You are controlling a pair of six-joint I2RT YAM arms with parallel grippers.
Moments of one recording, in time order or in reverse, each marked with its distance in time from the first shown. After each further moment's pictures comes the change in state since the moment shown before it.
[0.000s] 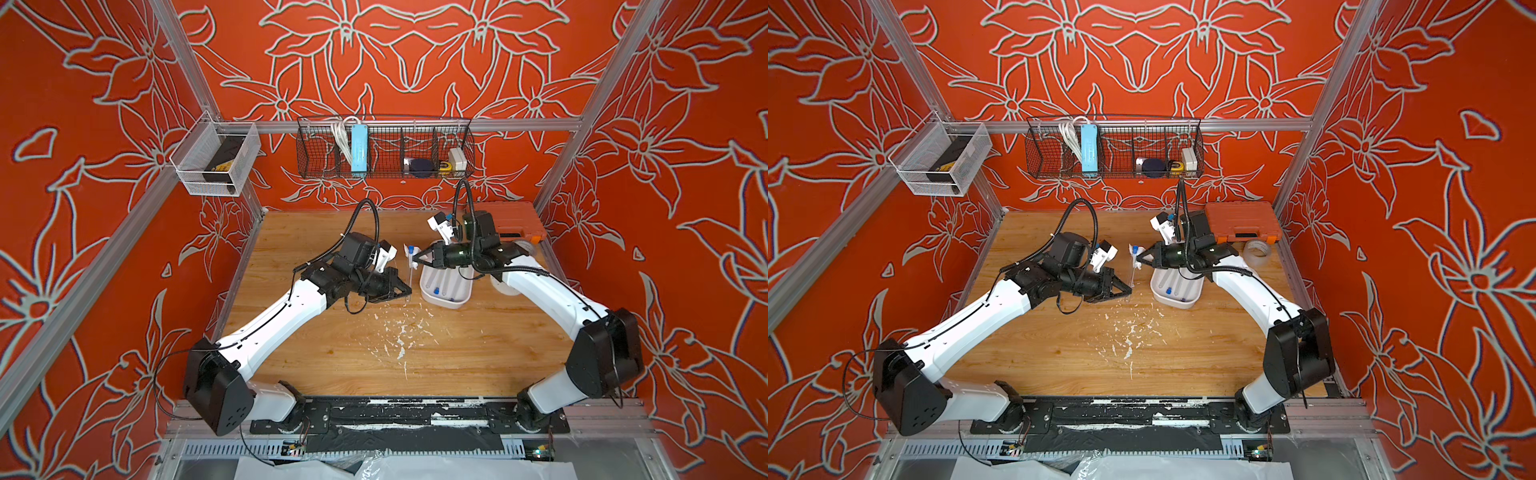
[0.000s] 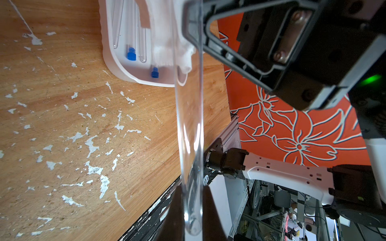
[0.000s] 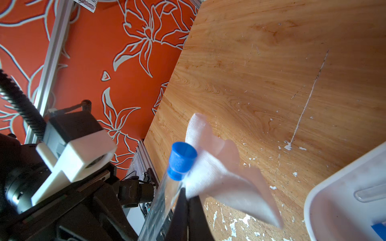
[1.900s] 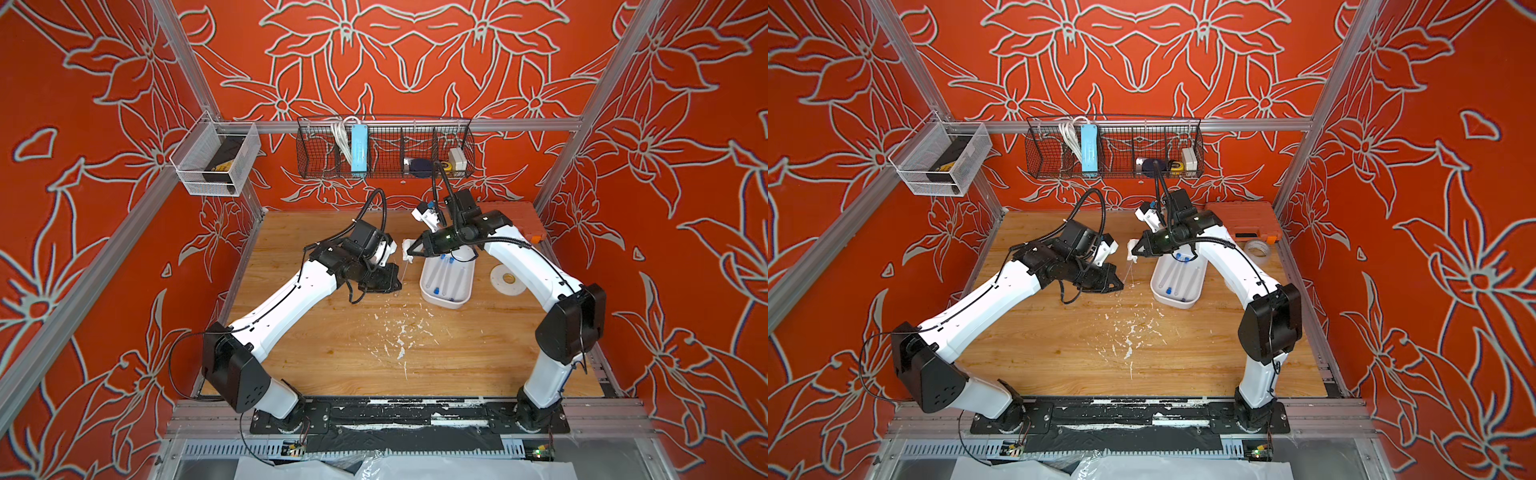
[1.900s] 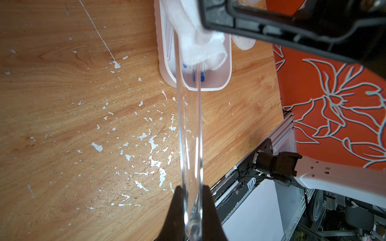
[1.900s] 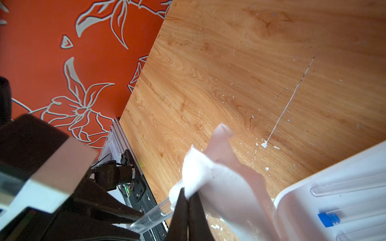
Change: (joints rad) left arm 0.000 0.135 0.241 -0.323 -0.227 0.249; right arm 0.039 0.250 0.461 -0.489 0.092 -0.274
